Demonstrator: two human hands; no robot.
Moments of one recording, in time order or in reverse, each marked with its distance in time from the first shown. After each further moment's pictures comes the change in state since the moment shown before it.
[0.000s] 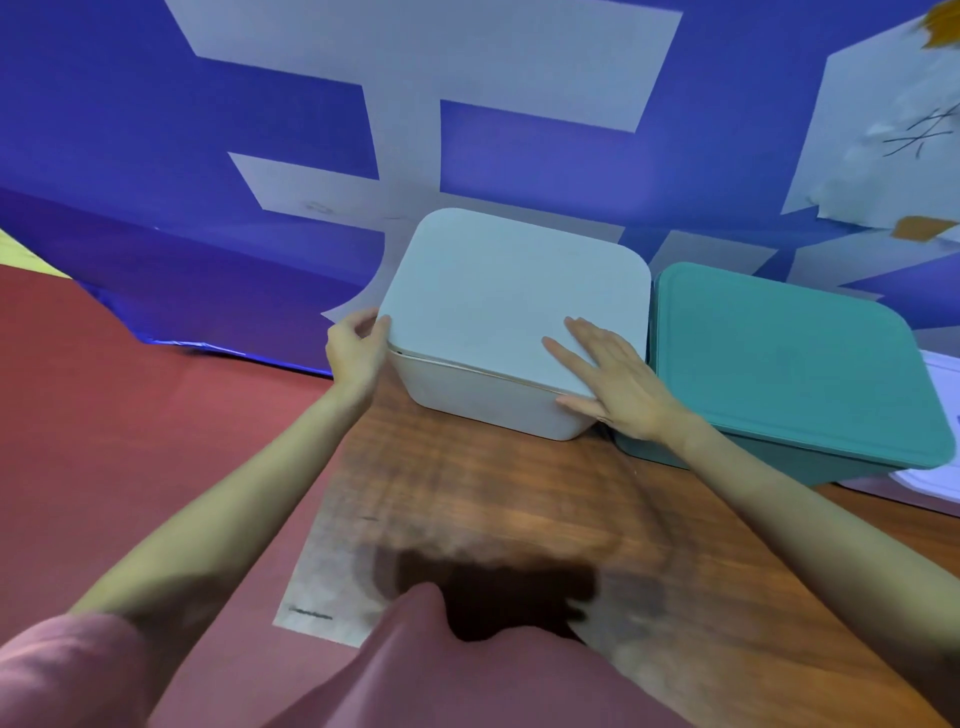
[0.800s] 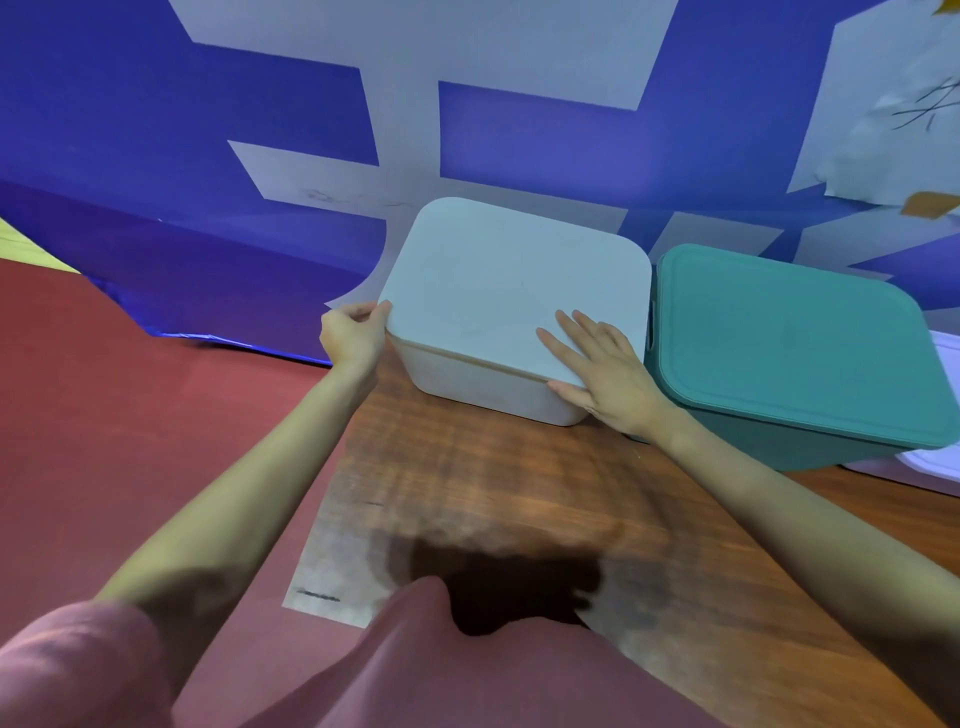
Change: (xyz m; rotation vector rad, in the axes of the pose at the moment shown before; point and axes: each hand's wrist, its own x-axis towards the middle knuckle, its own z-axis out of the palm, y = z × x) left_hand -0.004 0.011 0.002 -0.015 0.131 -0.112; right_hand -0.001 -0.015 0.015 -0.007 0.005 0.054
